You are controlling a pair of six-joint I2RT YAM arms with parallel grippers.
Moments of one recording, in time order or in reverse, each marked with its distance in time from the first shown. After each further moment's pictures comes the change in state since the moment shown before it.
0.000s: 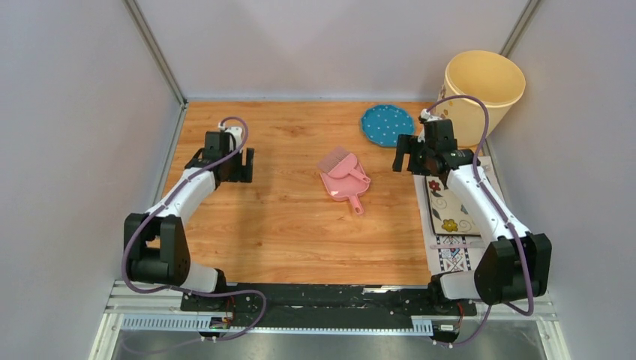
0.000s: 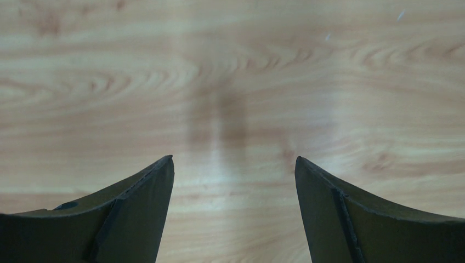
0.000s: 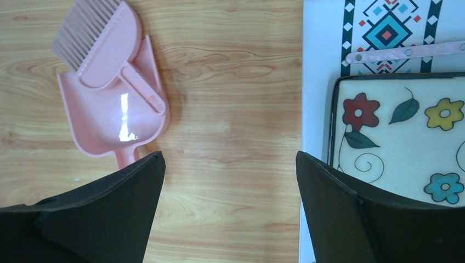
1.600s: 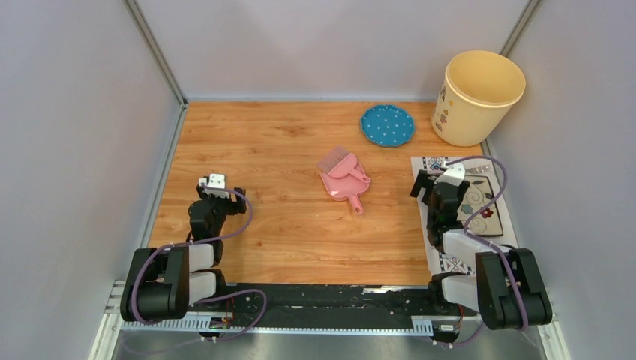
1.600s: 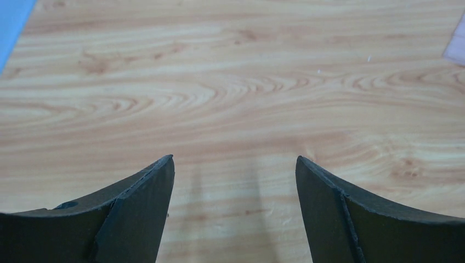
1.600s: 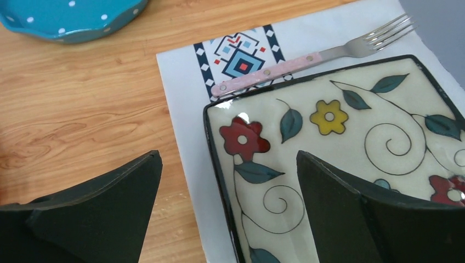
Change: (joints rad) left arm 0.172 -0.252 -0.967 1.335 0.161 0.053; right arm -0.063 -0.121 -0.816 1.149 0.389 -0.095
